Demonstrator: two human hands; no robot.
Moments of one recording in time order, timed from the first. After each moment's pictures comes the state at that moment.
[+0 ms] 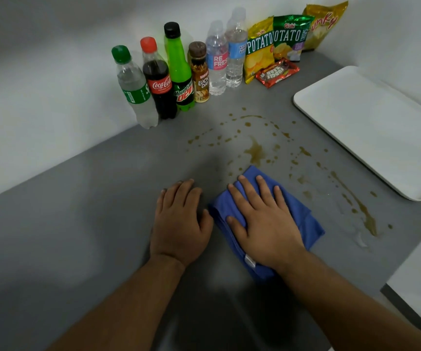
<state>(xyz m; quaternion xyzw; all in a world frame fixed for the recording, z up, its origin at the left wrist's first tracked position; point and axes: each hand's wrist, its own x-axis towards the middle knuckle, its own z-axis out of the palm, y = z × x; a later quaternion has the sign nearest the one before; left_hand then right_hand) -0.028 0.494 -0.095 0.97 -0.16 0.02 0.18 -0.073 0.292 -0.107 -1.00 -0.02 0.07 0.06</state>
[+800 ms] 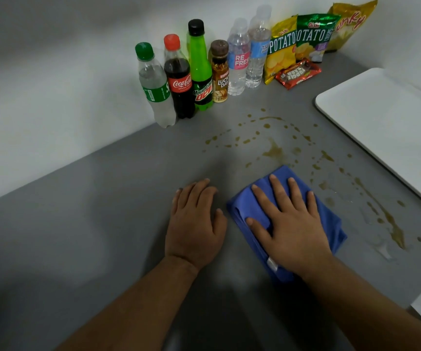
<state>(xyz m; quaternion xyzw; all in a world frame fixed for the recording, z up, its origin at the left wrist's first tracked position) -0.025 0.499 -0.094 0.95 -0.15 0.03 0.25 -0.072 0.288 -0.104 -1.00 0.03 0.07 0.06</state>
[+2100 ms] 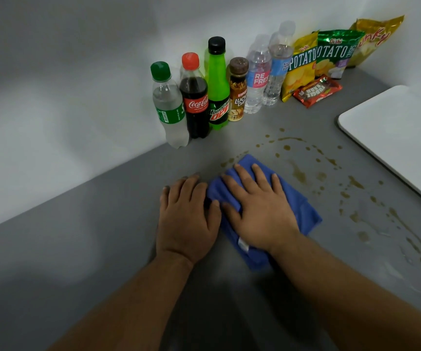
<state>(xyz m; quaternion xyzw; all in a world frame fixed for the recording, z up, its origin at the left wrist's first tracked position) 0.059 0.529 -0.099 0.97 -0.13 0.06 0.19 0.049 0.348 -0.100 -0.99 -0.05 0.06 0.08</state>
